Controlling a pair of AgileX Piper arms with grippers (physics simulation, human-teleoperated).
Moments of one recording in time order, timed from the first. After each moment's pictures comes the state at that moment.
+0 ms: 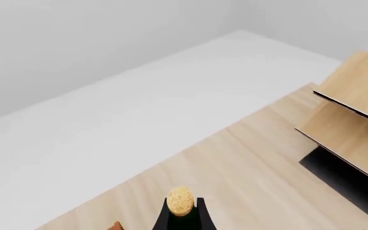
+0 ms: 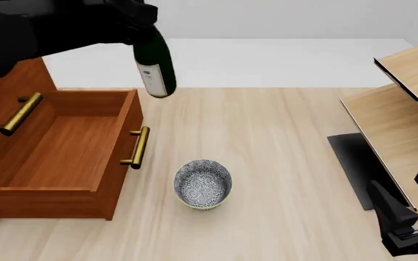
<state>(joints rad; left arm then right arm) -0.50 1.27 -1.10 0.08 0.14 0.17 0.12 0.00 0.05 -0.08</state>
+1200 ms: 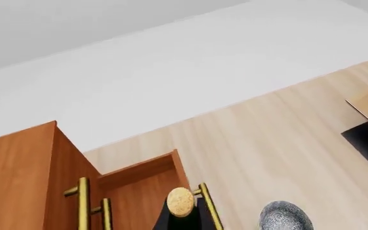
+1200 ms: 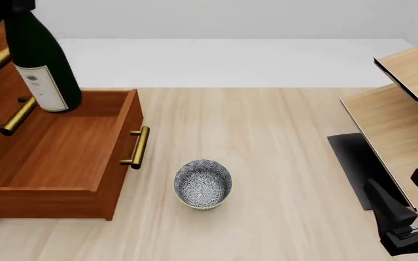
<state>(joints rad) -0.26 0.95 -1.20 0.67 0.13 0.19 0.14 0.00 0.02 -0.07</state>
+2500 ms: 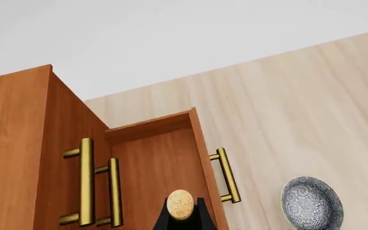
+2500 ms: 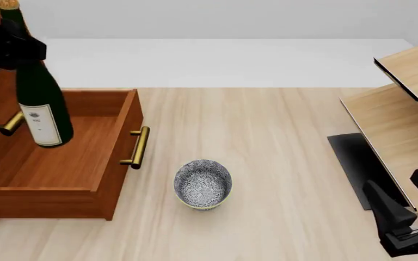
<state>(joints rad) -0.14 1.05 -1.13 0.73 0.13 0.20 0.13 0.00 0.03 -0.07</state>
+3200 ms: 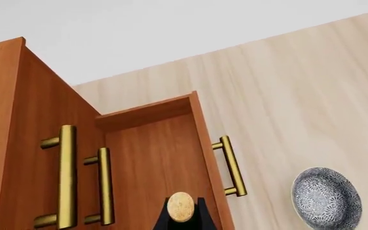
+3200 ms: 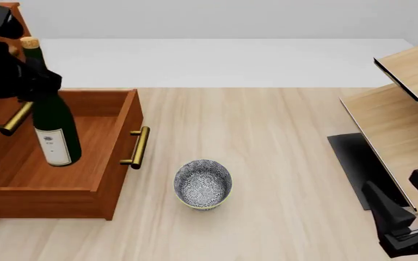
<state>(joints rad) -0.13 1.06 -0.96 0.60 0.14 0.20 0.14 0.00 0.04 -0.08</state>
